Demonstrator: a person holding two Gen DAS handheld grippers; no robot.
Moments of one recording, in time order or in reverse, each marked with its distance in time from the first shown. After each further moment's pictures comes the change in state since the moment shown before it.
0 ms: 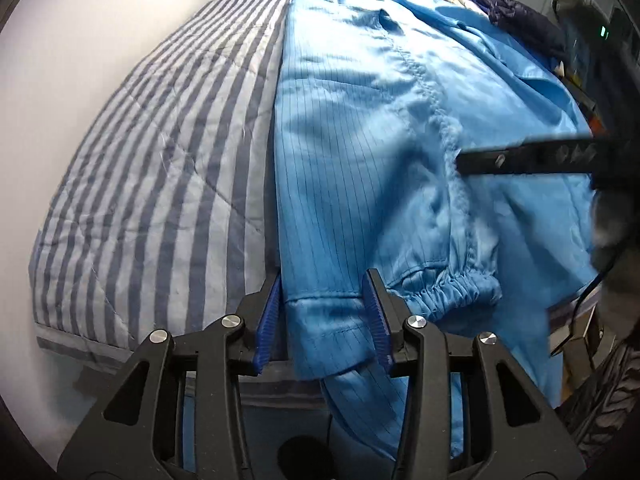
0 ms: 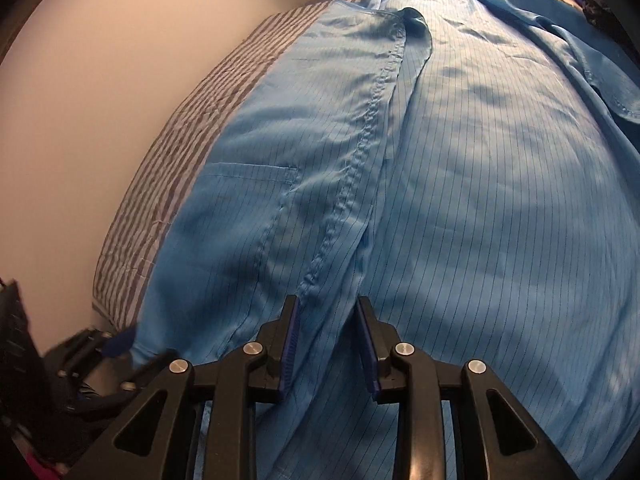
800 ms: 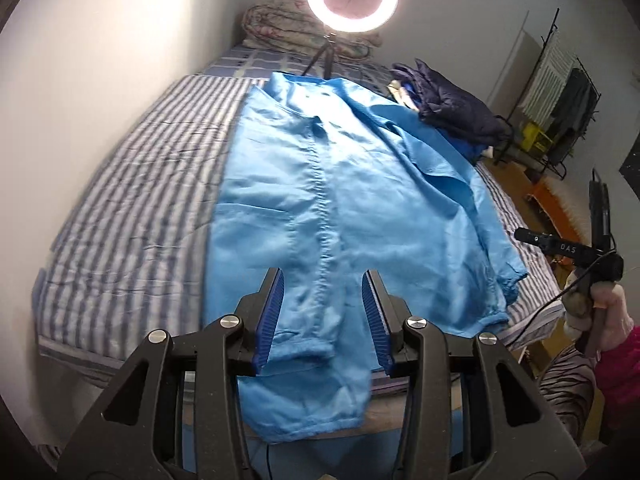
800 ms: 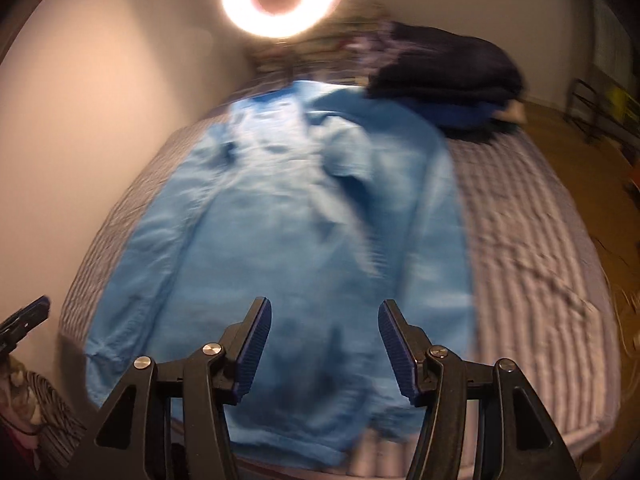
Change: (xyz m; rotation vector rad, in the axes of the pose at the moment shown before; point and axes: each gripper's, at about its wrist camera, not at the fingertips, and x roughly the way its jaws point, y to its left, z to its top) left arm -0.113 -0.042 0.041 -0.066 -0.219 -0.204; right arm -0.202 -0.159 -0.067 0.137 -0.316 -0.279
